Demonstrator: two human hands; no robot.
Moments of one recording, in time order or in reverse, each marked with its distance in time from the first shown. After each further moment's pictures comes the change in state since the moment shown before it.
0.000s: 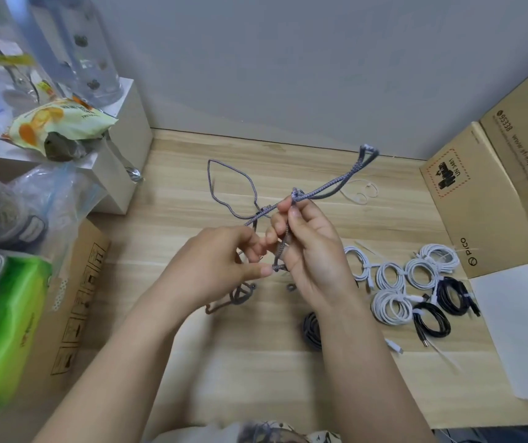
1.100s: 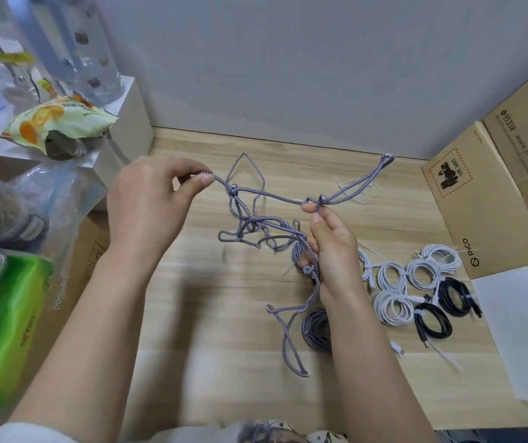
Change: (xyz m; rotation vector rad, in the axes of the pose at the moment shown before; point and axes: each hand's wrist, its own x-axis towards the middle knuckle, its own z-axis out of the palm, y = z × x) left_hand 0.020 -0.023 -0.049 0.111 0.722 0.110; right_hand 0.007 0.005 -0.033 -0.391 0.344 -0.049
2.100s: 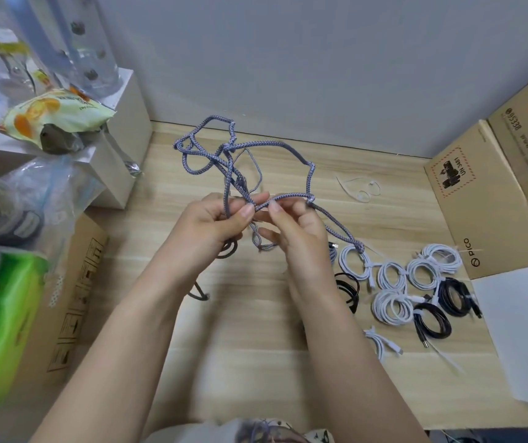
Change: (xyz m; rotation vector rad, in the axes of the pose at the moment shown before) left_hand -0.033 0.027 0.025 -0.838 -0.474 -0.435; right_hand -0.009 -0.010 0.040 0.080 -0.203 -0.068
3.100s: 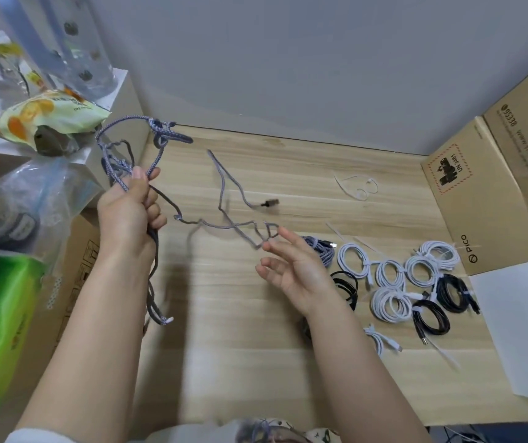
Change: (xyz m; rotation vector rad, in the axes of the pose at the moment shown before) left_hand 0.034 -0.021 -0.053 -0.515 0.529 0.036; right_hand 0.010 0.047 -0.039 0.352 0.078 0.476
